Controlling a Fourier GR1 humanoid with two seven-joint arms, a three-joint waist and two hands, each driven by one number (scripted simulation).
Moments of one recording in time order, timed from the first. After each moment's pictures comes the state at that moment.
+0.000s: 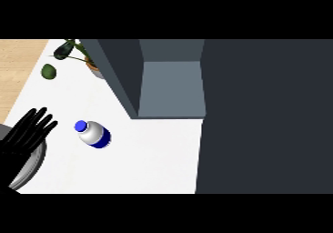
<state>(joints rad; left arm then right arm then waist) 0.09 0.26 0.30 -1.63 0.49 -0.65 0.11 0.61 -0.04 0.23 -2.26 -0.21 0.17 -0.11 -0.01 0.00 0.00</state>
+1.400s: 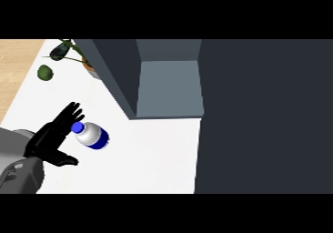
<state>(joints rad) -0.36 0.33 0.30 -0.58 0.04 -0.66 -0.41 0.69 -0.07 0.29 -2.25 -0.19 0.18 -0.21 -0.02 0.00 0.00</state>
